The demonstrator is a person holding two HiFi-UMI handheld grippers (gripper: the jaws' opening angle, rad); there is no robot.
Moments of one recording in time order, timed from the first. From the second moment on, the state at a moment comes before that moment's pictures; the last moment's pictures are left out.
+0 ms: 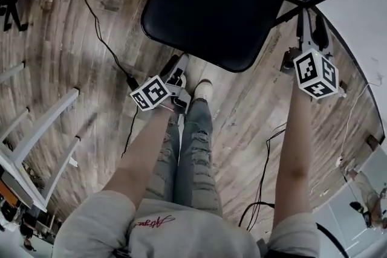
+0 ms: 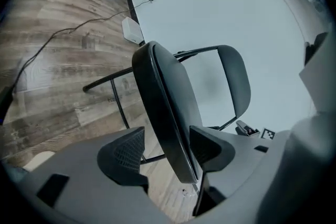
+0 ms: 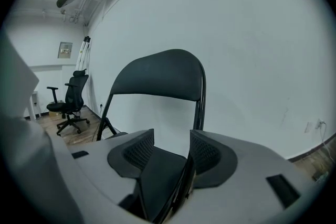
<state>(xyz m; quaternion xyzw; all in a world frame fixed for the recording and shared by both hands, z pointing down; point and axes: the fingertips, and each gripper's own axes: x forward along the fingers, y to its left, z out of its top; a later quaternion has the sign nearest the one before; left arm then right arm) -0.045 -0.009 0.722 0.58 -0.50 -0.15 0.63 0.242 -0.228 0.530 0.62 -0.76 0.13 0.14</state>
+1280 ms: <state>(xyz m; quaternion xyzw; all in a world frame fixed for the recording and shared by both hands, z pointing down) -0.013 -0.041 0.734 0.64 -0.31 -0.16 0.68 0.284 -0.307 0.566 0.65 -0.72 0.19 0.16</state>
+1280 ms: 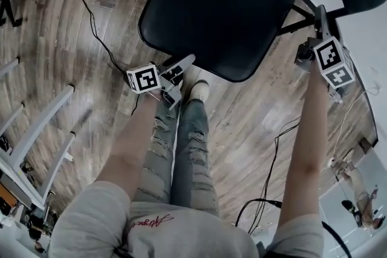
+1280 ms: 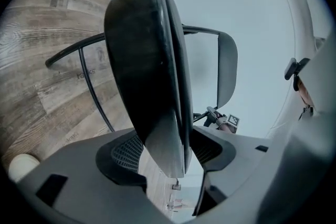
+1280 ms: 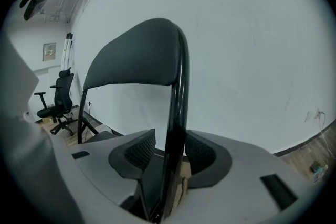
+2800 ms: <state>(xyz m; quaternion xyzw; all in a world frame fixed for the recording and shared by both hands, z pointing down) 0.017 -0.248 0.529 0.47 -0.50 -0.18 0.71 0.313 -0.425 0.473 0.61 -0.75 0.24 -0.06</state>
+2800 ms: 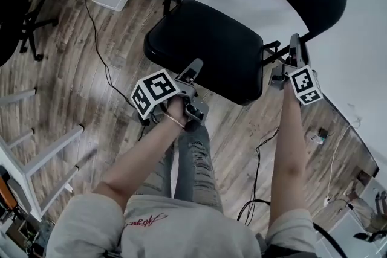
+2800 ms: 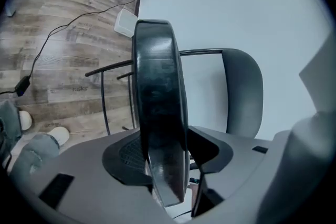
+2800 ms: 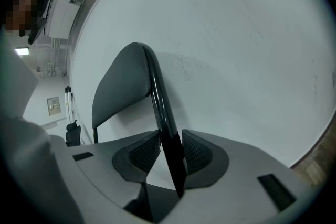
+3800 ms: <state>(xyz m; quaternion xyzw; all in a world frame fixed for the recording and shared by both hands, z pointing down) 0.084 -0.465 0.431 0.53 -0.54 -0.17 0.63 0.315 -0.483 0.443 0.57 -0.79 0.18 0.13</state>
